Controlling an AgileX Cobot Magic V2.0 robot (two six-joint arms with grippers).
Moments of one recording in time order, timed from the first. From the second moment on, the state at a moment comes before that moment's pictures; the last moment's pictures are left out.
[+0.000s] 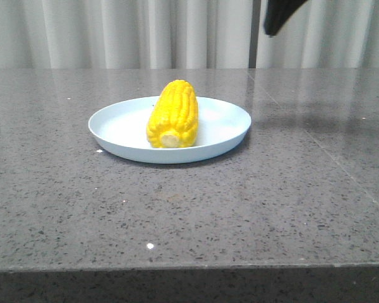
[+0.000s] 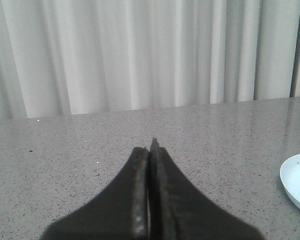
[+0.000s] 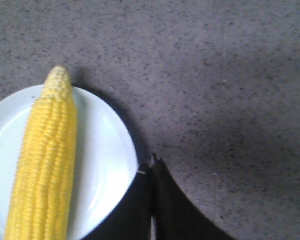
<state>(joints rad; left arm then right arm) -0.10 0.15 -0.34 0.23 0.26 -0.13 0.43 1.59 -1.53 -0.06 0.99 0.50</state>
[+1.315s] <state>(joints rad) -0.10 0.15 -0.34 0.23 0.26 -0.13 0.10 0.24 -0.38 0.02 0.49 0.07</state>
